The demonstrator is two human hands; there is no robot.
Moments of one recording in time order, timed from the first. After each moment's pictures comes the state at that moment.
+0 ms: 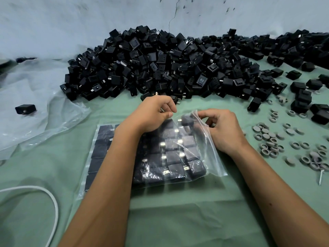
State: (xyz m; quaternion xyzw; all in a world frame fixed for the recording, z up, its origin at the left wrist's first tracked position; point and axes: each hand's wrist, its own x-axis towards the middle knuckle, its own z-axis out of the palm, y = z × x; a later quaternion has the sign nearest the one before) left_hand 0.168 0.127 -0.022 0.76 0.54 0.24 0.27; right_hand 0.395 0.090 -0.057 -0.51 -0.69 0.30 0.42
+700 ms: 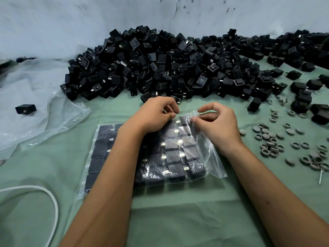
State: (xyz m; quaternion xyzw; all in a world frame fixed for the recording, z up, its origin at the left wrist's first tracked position) left_hand 0.175 0.129 -0.024 0.76 0.54 0.23 0.26; right_hand 0.378 0.092 -0.058 -0.60 -0.54 0.34 0.47
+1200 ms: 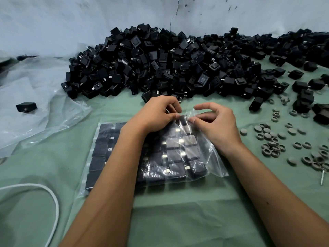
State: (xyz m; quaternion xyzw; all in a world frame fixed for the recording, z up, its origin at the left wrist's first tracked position) left_hand 0.177 0.130 -0.028 0.76 0.54 0.24 0.26; right_hand 0.376 0.088 -0.057 -0.58 -0.58 0.34 0.46
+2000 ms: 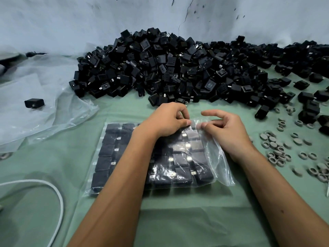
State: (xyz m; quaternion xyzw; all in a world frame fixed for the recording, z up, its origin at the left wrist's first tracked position) left_hand 0.183 0.132 -0.039 0.75 0.54 0.23 0.30; right_hand 0.389 0.095 -0.061 -0.56 -0.60 0.39 0.42
